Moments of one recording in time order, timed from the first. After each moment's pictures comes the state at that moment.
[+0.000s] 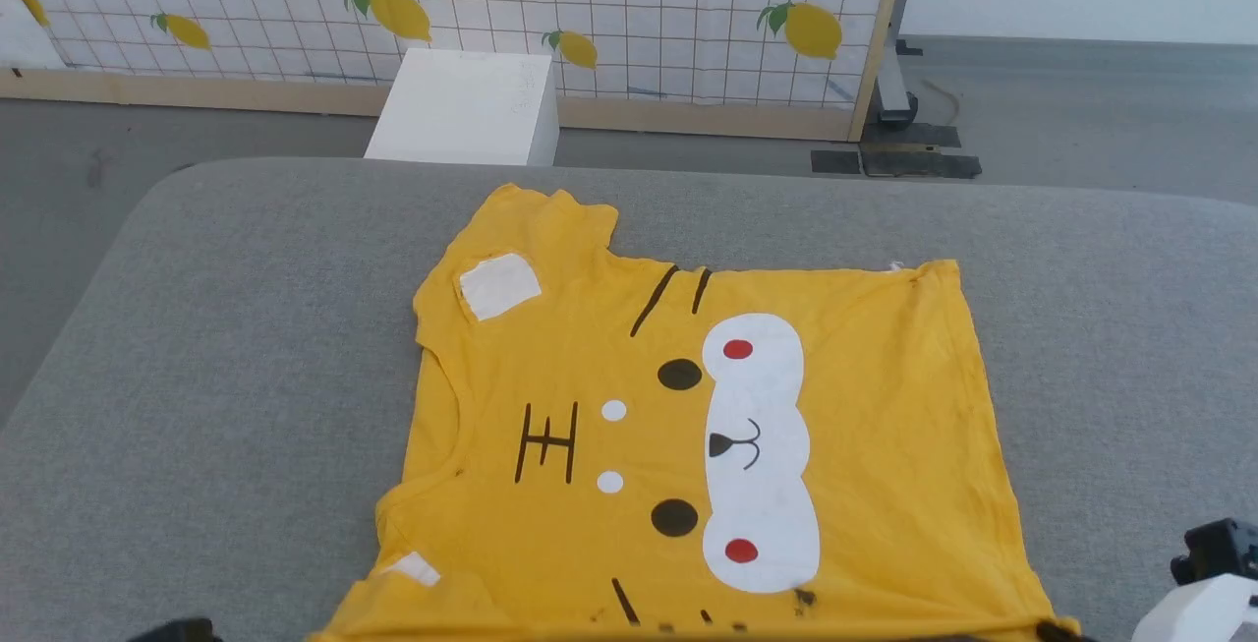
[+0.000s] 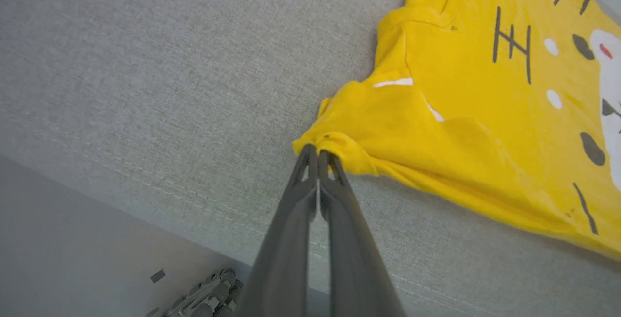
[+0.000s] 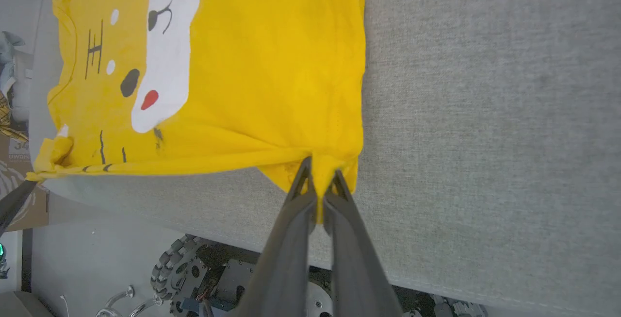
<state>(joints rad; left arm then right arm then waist) 0.31 0.36 -0.18 -0.06 -0.76 0.32 0.24 0.22 -0.17 -0.23 -0.08 0.64 0.13 0.90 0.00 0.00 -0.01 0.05</state>
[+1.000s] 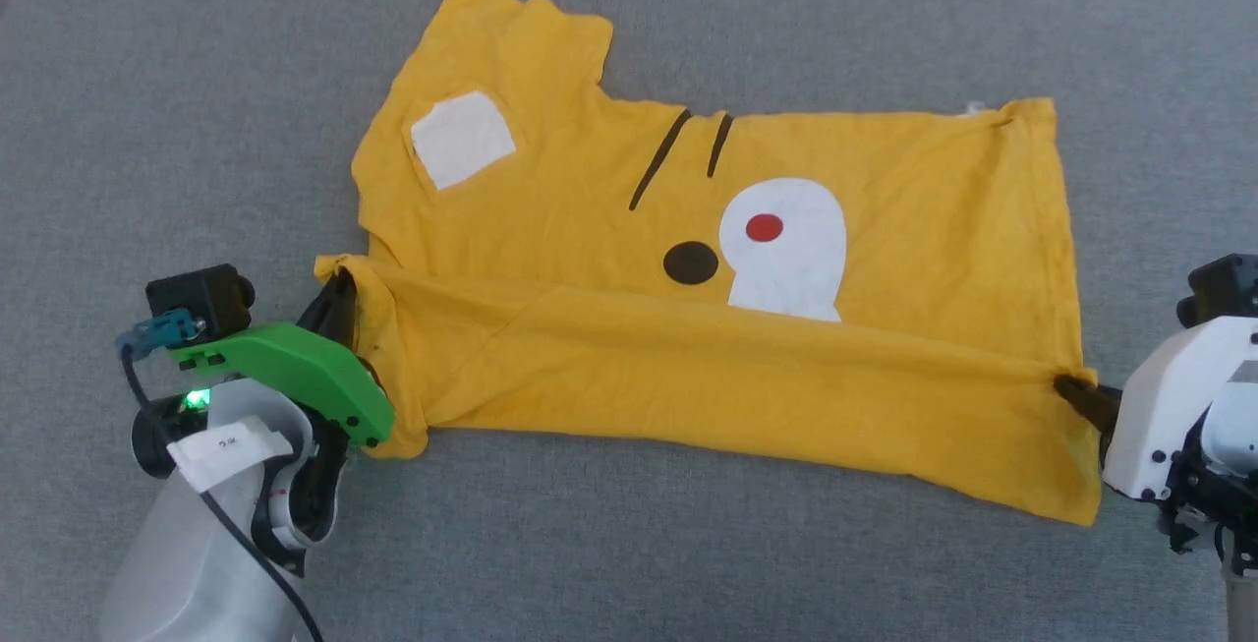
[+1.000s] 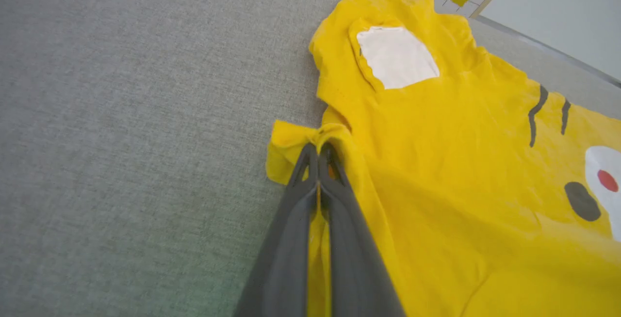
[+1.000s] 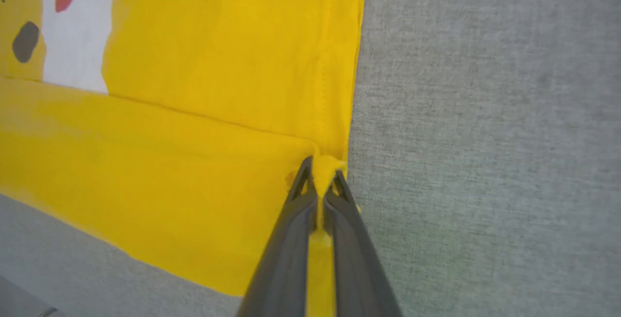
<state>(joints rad) -0.35 0.33 -0.25 0.23 -0.70 0.13 0.10 -0.21 -0.21 -0.20 -0.03 0.45 0.13 0.98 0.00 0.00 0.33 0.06</state>
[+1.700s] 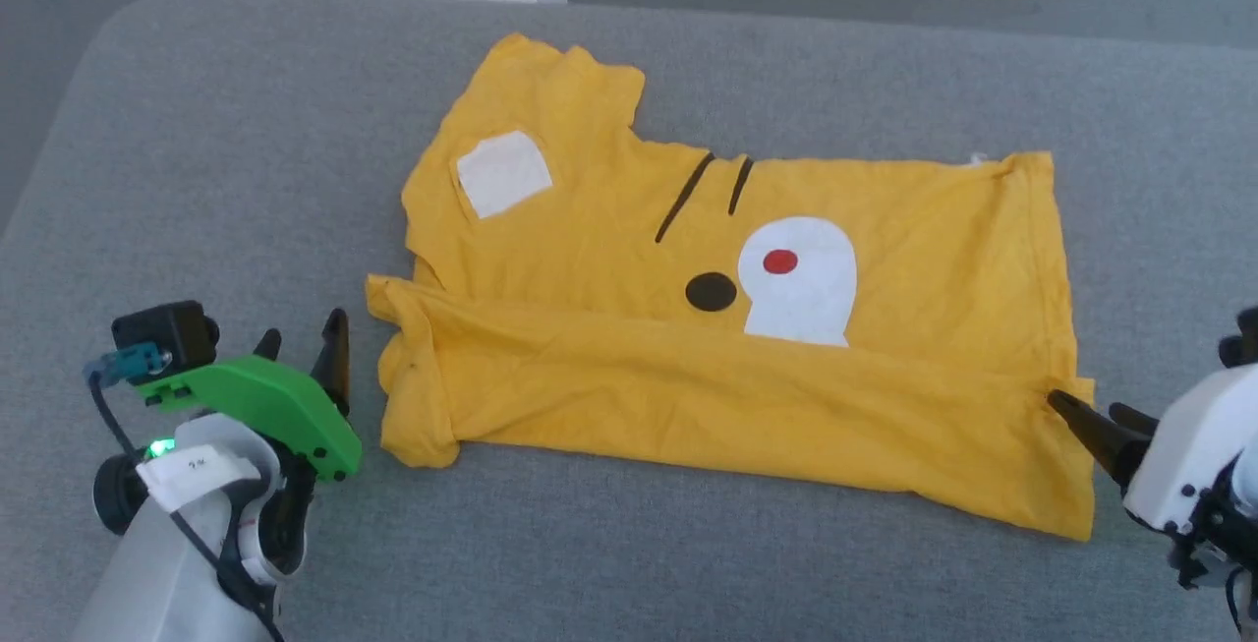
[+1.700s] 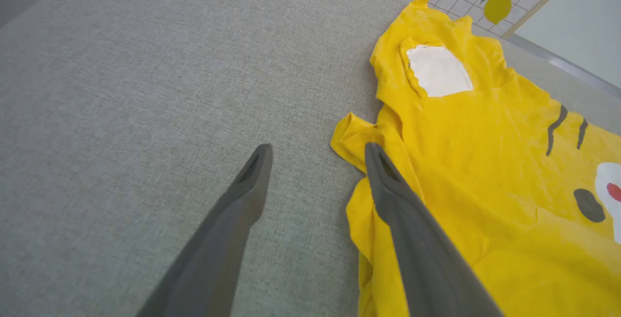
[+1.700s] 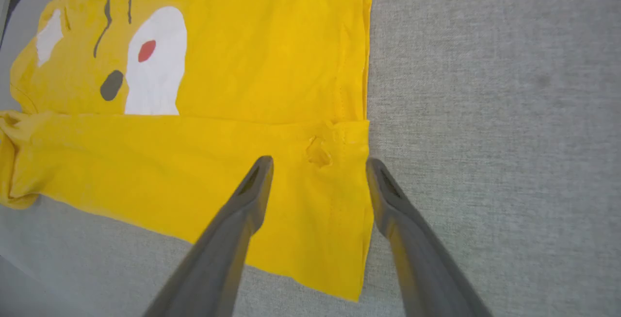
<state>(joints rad) -0.28 0.37 -0.23 0.18 -0.72 0.20 0.18 -0.14 -0.16 -0.28 -0.05 0.50 0.13 0.92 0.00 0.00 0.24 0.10</state>
